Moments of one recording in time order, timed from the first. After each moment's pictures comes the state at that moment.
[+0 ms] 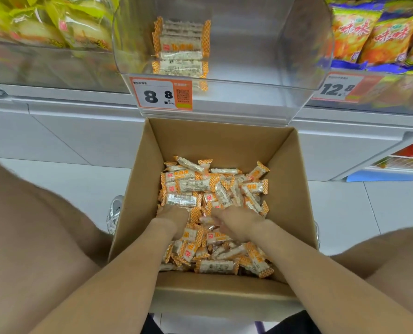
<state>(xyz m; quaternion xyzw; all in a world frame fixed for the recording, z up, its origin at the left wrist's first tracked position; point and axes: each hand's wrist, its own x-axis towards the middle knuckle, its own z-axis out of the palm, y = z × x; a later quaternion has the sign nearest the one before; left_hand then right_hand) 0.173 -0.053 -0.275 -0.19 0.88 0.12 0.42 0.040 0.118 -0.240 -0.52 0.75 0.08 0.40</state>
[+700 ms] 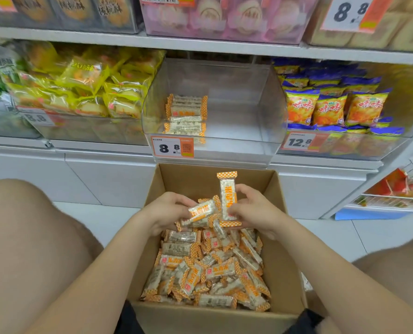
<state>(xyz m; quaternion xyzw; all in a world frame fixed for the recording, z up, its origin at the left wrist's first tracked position) 0.168 -0.078 -0.110 -0.37 0.69 0.61 0.11 0.013 0.120 -0.095 -0.19 0.74 -0.47 0.45</state>
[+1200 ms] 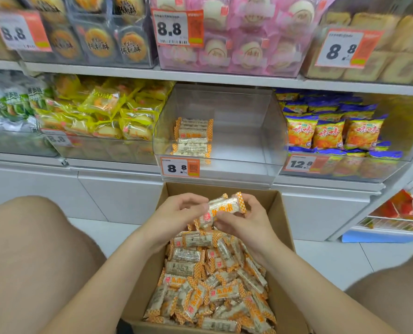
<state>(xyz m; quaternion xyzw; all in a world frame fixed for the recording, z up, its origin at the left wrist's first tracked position) 0.183 -0.055 -0.042 -0.27 0.73 0.62 -0.05 0.058 0.106 -0.064 -0.10 0.66 -0.66 0.34</state>
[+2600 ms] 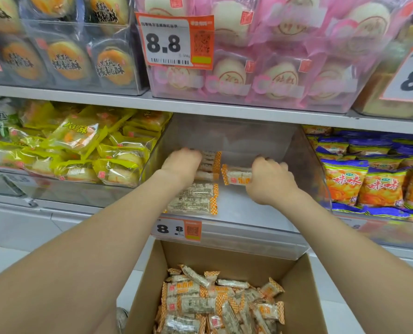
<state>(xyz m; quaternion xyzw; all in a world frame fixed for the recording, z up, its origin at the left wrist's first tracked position) -0.029 -0.223 -0.004 -0.25 0.97 -0.01 -0.02 -0.129 -0.037 0.016 -0.34 0.94 -0.06 0.06</state>
